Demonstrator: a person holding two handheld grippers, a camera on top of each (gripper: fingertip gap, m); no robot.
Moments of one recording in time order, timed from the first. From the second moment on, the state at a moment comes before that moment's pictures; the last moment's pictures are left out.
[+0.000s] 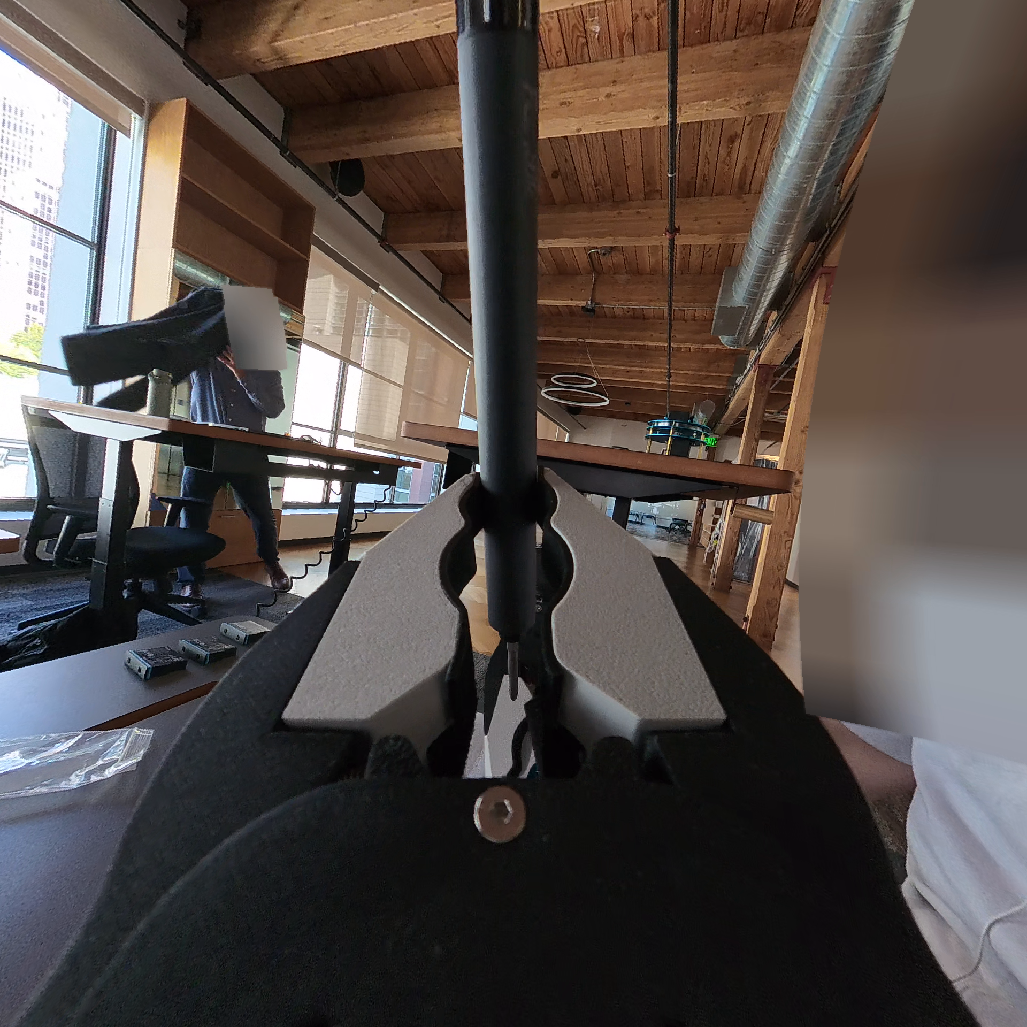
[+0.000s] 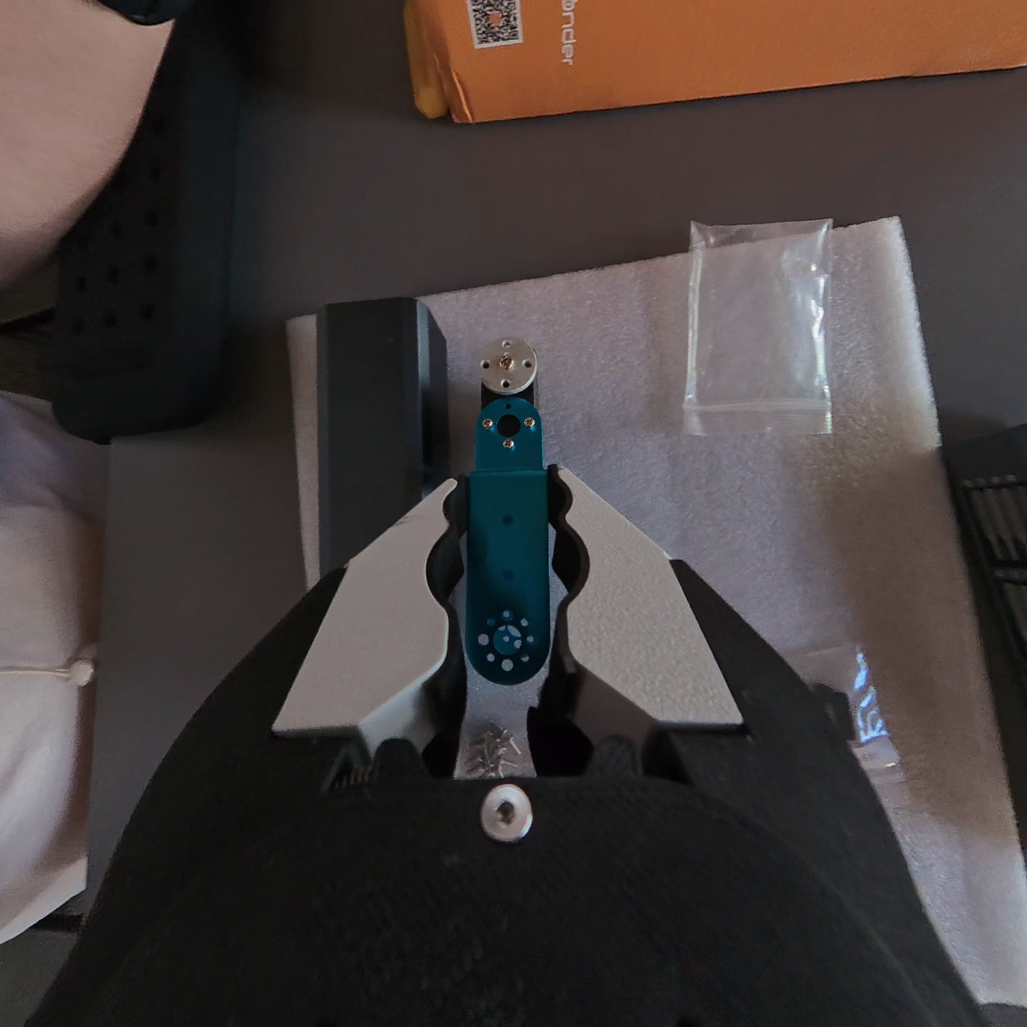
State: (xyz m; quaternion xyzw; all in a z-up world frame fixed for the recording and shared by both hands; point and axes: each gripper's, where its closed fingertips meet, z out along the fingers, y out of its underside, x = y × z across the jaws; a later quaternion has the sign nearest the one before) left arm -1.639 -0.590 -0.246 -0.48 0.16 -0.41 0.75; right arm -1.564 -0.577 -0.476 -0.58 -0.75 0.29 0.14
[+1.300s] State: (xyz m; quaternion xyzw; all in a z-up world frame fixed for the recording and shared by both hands) left arm -1.620 -0.560 -0.284 -0.58 0.17 -0.39 0.69; right arm -1.530 -0.579 -0.444 -0.60 -0.70 0.39 0.07
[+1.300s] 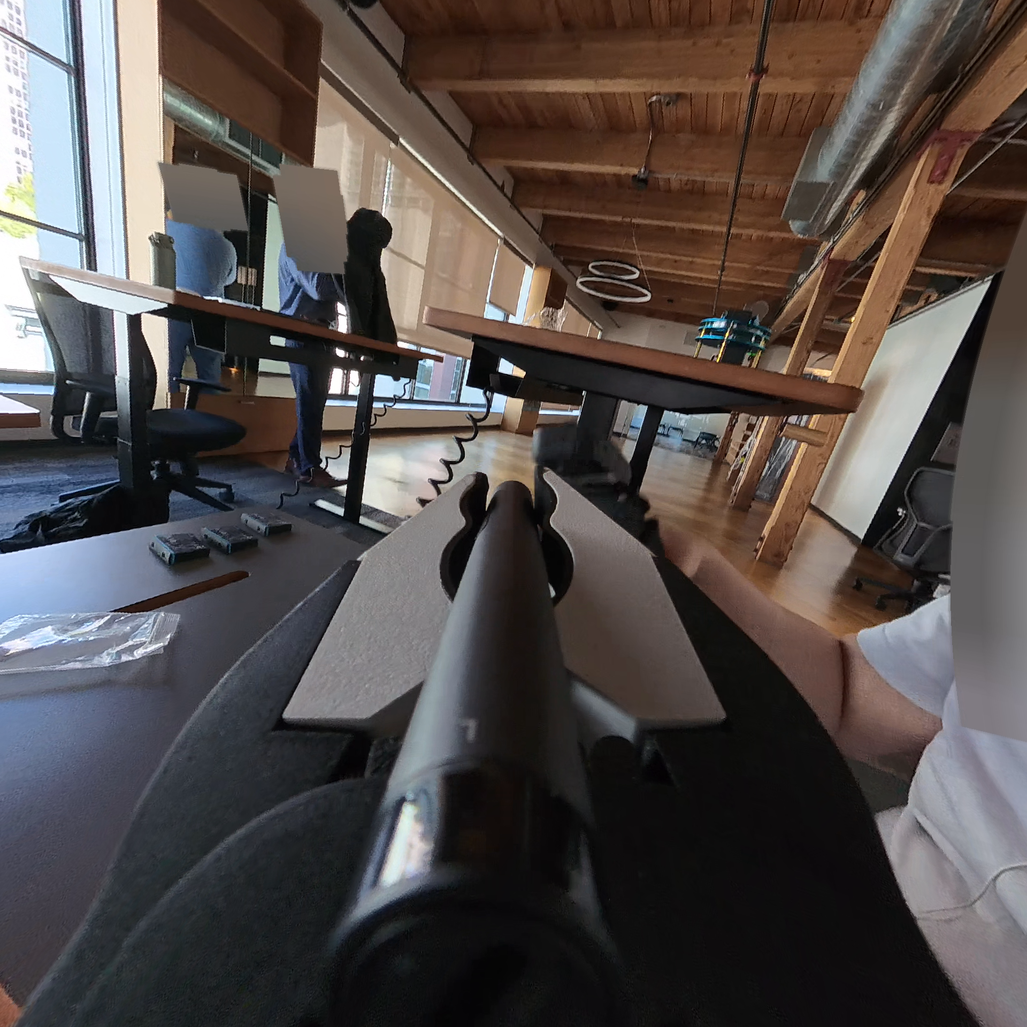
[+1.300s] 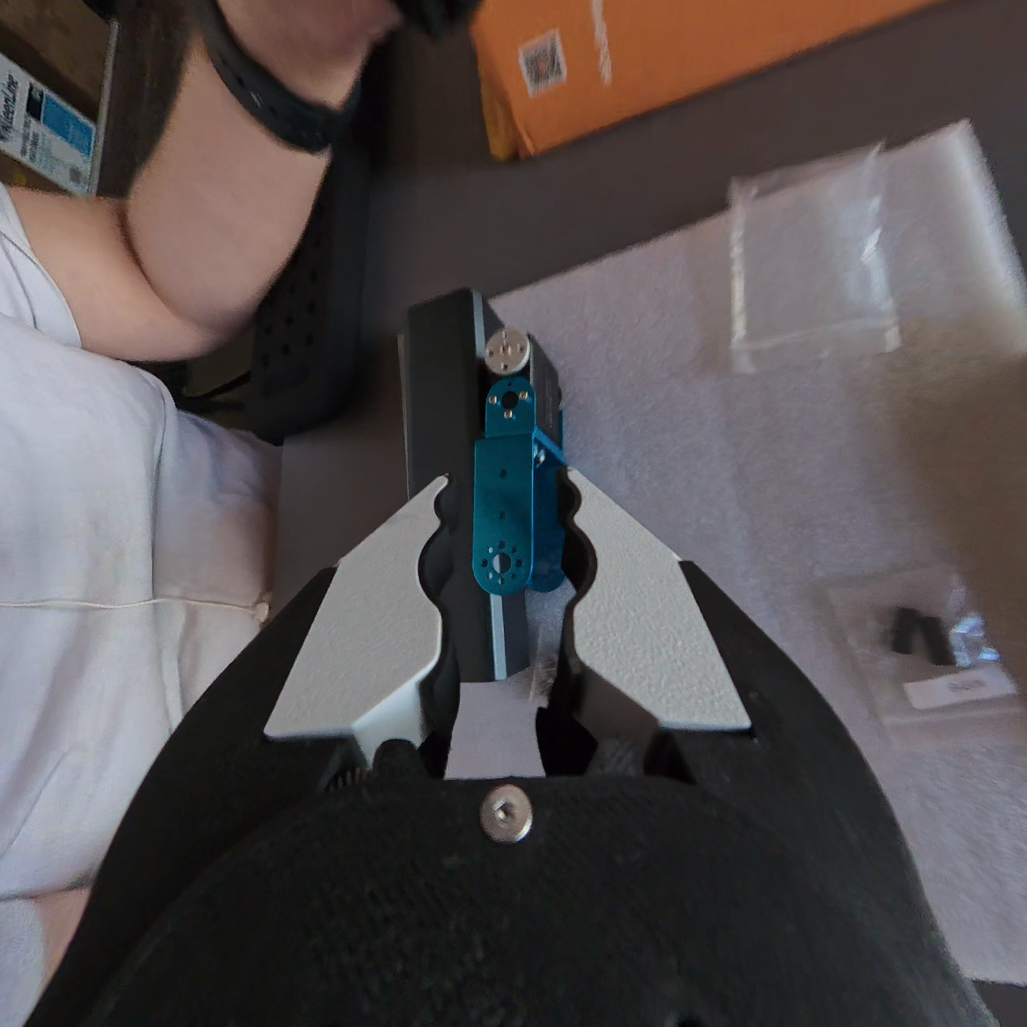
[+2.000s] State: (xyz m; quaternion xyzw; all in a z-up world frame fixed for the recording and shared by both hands) left arm -1.611 -0.556 -0.299 -0.62 0.19 -0.36 0.67; right arm -1.564 -0.615 -0.465 -0.49 -0.77 0.41 0.00
